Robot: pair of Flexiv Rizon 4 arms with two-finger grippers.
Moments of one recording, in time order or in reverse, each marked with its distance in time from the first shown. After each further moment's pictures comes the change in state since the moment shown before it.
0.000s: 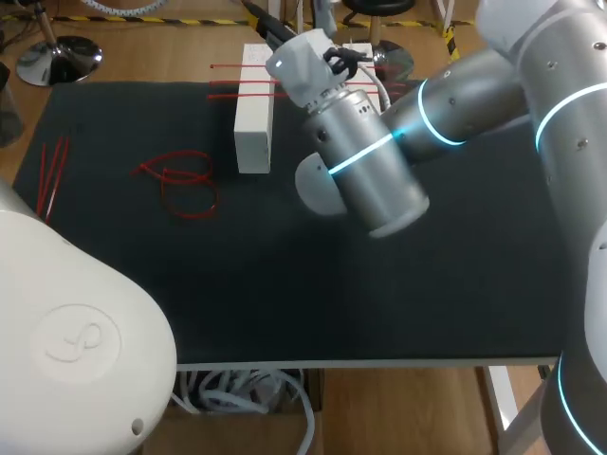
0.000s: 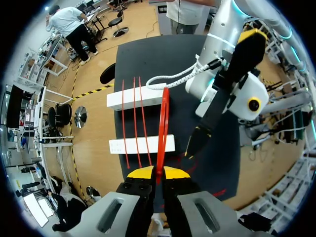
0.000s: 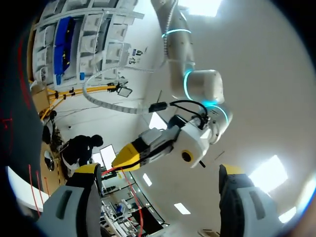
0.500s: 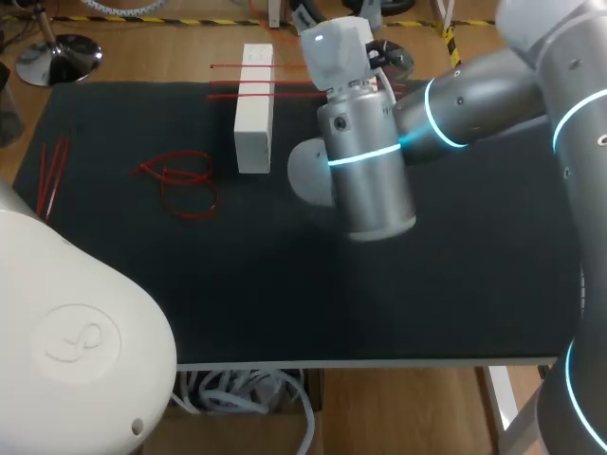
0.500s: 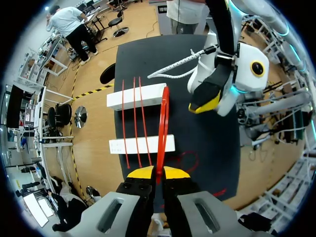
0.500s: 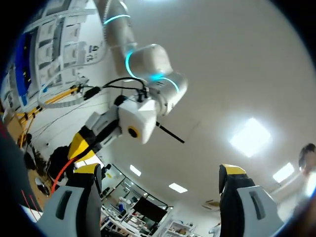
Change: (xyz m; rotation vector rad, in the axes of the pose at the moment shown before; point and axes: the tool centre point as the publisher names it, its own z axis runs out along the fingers) left arm 0.000 0.000 0.000 0.000 0.000 0.000; right arm -0.073 -0.042 -0.020 0.140 -0.282 0.263
